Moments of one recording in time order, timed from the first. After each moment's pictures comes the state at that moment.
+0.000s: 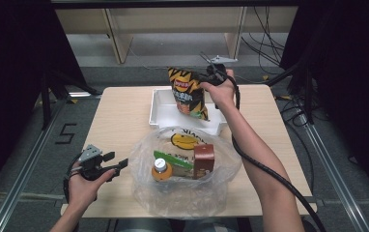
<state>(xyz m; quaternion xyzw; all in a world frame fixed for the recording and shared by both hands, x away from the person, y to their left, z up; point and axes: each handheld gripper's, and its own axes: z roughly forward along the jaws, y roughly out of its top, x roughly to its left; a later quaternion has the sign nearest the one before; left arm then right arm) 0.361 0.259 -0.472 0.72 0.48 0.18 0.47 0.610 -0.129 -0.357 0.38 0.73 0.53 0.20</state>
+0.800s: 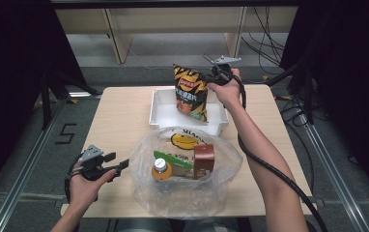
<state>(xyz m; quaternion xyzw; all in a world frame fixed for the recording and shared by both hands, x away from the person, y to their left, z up) 0.363 0.257 -0.474 0.72 0.47 0.18 0.47 0.618 -0.149 -0.361 0.38 0.75 0.49 0.23</state>
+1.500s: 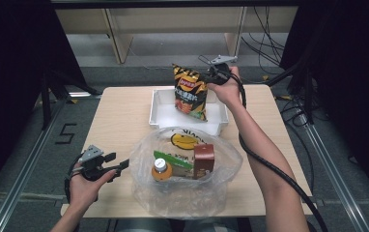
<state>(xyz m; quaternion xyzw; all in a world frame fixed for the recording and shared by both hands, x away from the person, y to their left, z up) 0.362 0.256 -0.474 0.72 0.47 0.18 0.47 0.622 -0.145 -0.360 0.36 0.77 0.45 0.26</state>
